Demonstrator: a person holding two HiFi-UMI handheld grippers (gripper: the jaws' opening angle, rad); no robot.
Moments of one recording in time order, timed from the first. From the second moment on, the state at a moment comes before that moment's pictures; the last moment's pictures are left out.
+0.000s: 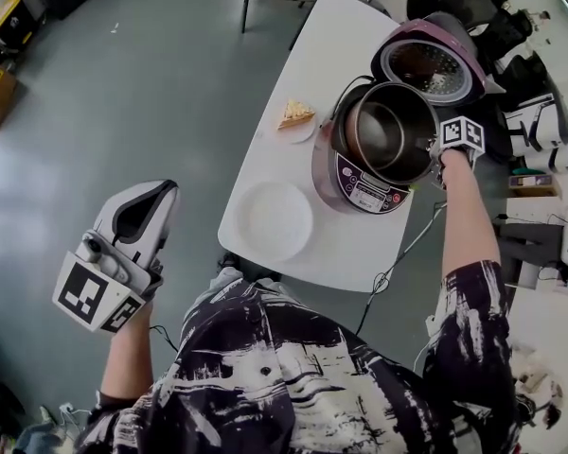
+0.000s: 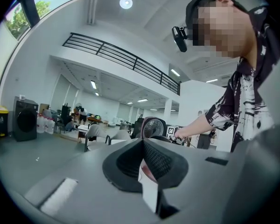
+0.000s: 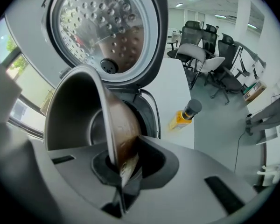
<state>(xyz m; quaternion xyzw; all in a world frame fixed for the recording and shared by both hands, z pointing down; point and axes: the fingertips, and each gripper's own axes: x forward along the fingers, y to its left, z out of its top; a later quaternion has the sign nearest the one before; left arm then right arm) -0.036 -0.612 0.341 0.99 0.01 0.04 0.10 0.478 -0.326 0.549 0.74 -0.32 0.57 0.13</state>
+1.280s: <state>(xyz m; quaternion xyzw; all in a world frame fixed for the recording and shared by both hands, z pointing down) -0.040 -0.625 0.354 0.99 0.00 0.06 0.12 0.477 -0.327 0.587 0.69 -0.30 0.58 0.31</state>
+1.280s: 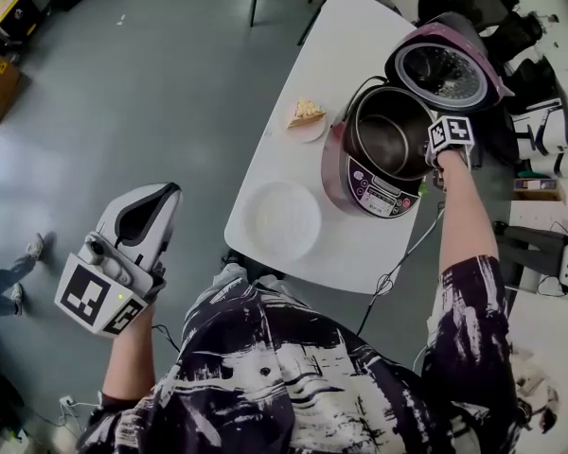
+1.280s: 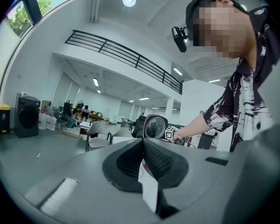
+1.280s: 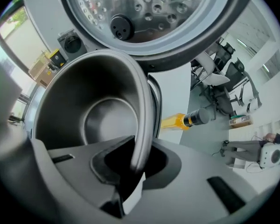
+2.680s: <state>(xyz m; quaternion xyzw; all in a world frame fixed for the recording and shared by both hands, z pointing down) -0.016 -0.579 0.331 0.99 0.08 0.04 0.10 0.422 -0.299 0.562 0.75 -0.33 0.57 0.01</state>
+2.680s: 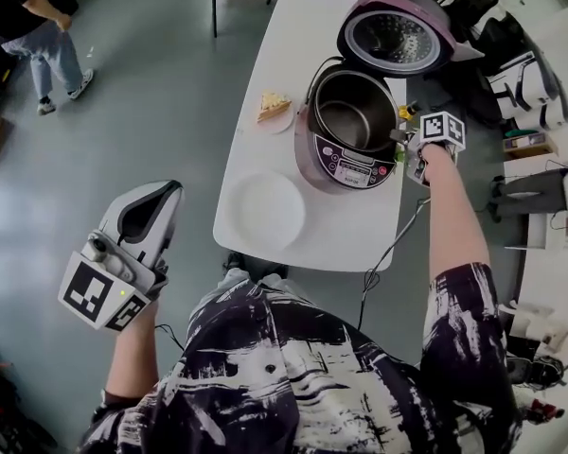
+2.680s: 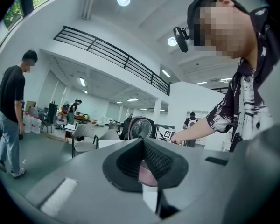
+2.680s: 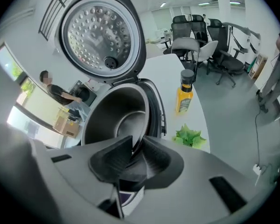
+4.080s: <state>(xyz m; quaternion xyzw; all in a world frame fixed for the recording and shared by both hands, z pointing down) 0.045 -0.520 0.345 0.98 0.18 0.07 0.08 0.122 -0.340 0.727 0.69 -0.44 0.57 0.09</state>
